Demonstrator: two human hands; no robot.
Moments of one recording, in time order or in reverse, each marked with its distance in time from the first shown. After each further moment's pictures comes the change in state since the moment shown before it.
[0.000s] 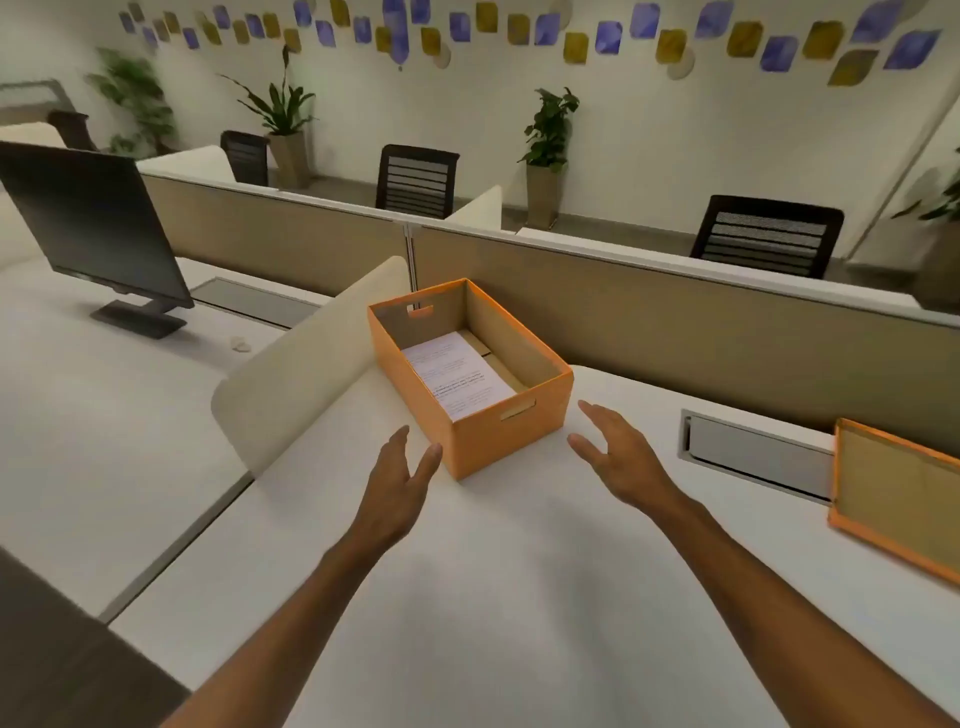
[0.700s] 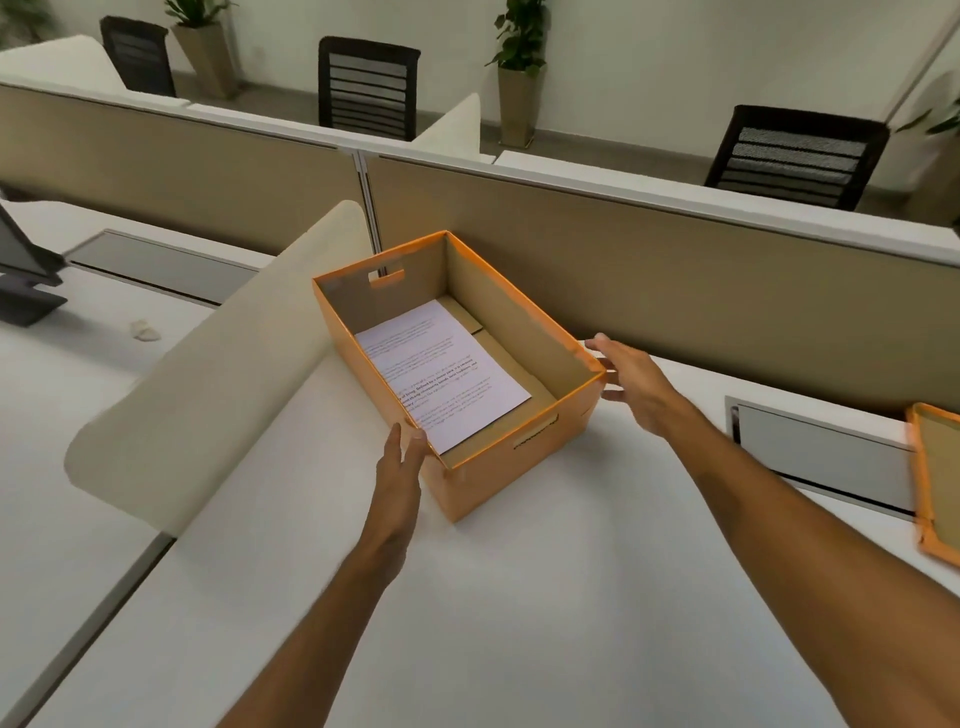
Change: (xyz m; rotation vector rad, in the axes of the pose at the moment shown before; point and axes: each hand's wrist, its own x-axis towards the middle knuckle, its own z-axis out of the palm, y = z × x) left_hand 0.149 -0.051 0.054 -0.524 -0.100 -0.338; right_hand 0.210 0.041 0.023 0.548 0.012 0.425
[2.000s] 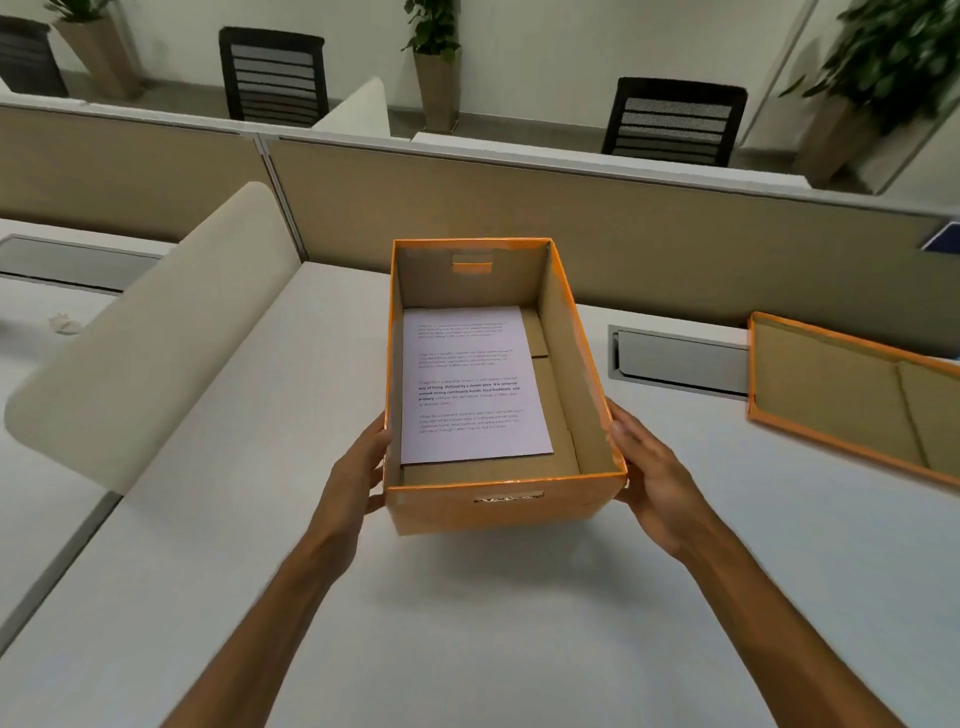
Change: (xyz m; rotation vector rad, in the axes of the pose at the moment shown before) left_hand -0.130 -0.005 0.026 0.133 -0.223 0.006; right_hand -0.267 0.107 -0.078 0.468 -0.034 -0.033
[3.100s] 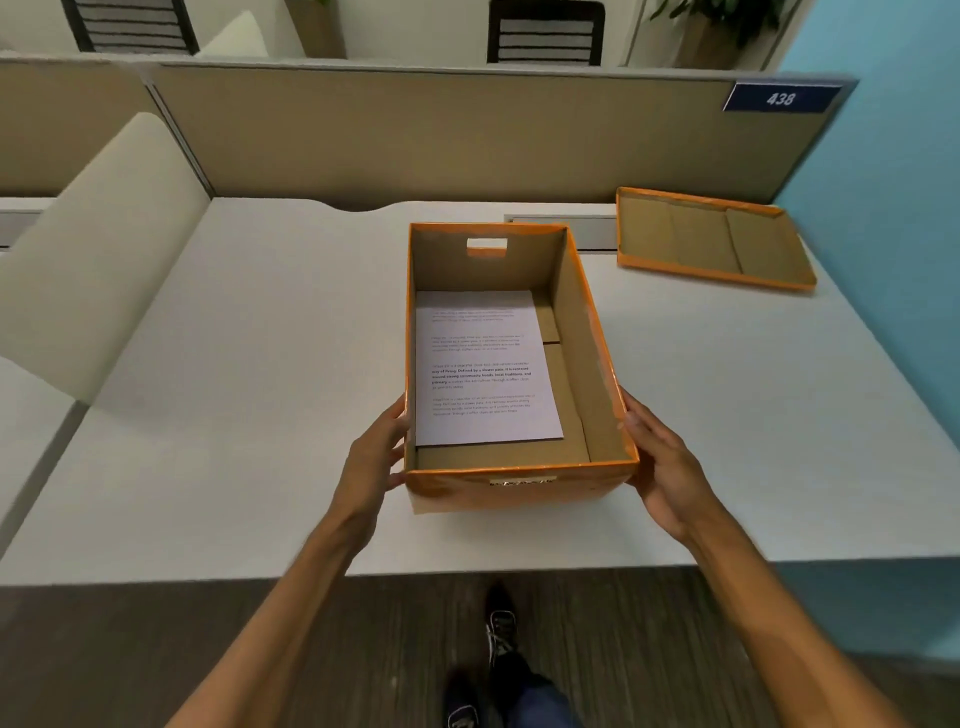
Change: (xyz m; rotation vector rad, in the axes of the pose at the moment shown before) left_hand -0.191 -0.089 0.046 0.075 -0.233 -0.003; right_hand -0.276 0.091 -0.034 0.108 0.276 -0.009
